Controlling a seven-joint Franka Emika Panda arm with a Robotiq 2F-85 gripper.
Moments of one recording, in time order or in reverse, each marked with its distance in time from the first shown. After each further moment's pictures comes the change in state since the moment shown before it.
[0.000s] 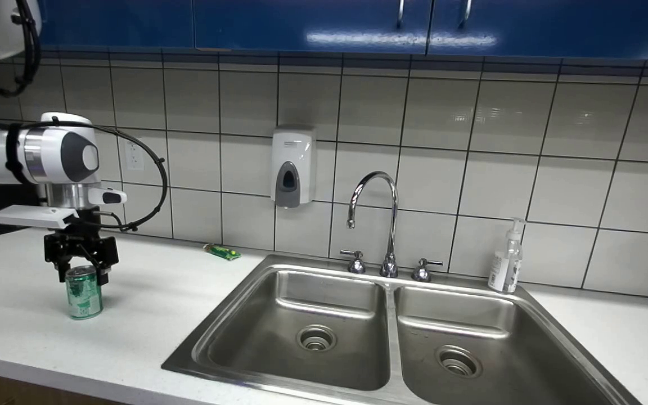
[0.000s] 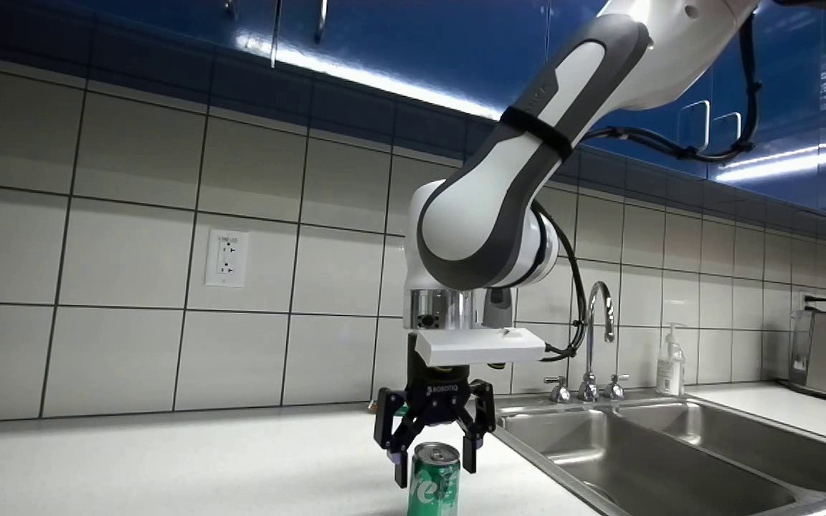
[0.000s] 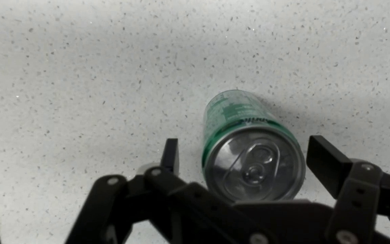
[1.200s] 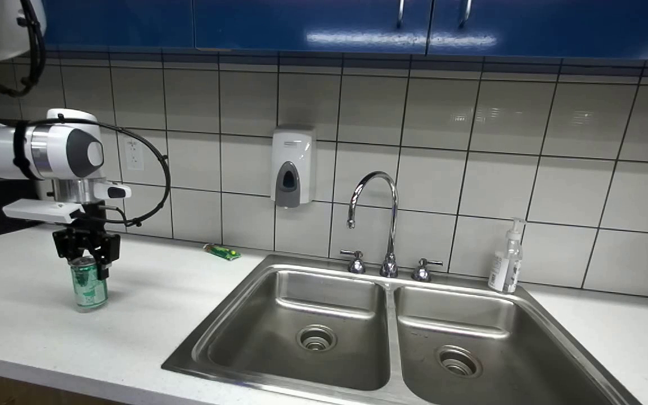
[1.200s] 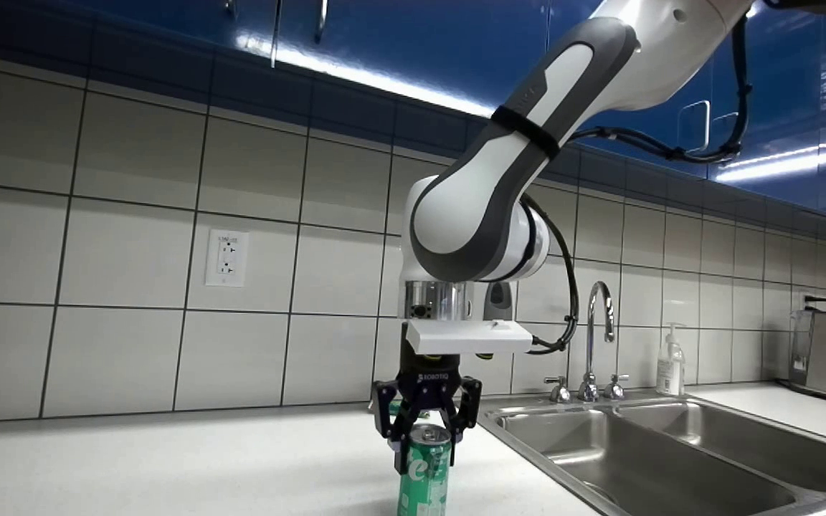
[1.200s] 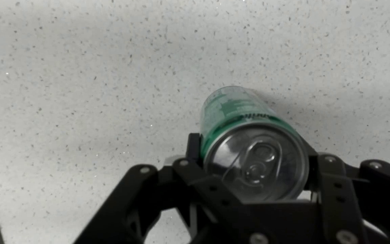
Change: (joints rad) arm 0.019 0.012 -0.028 0.043 0.007 0.008 0.000
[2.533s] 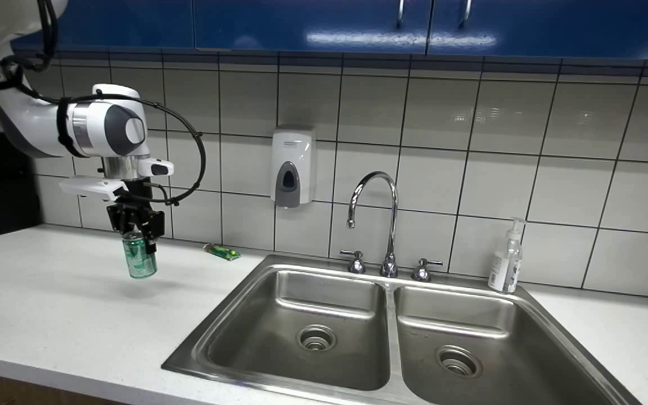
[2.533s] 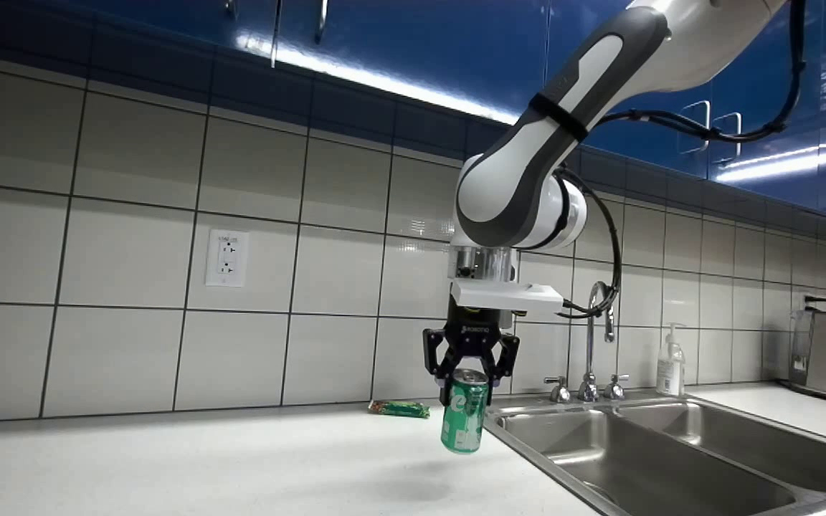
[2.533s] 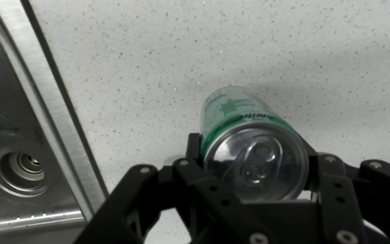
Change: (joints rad) arm -0.086 -0.113 -0.091 -0.013 0.003 0.000 -0.003
